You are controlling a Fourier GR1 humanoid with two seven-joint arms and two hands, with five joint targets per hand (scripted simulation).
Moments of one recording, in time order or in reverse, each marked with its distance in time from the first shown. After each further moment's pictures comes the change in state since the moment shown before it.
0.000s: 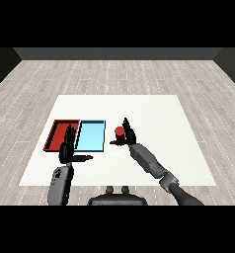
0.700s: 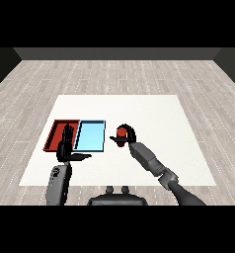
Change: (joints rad) left arm -0.021 0.021 0.027 0.013 0.005 0.000 0.003; right arm -0.052 -0.002 0.045 0.058 -0.014 -0.183 0.095
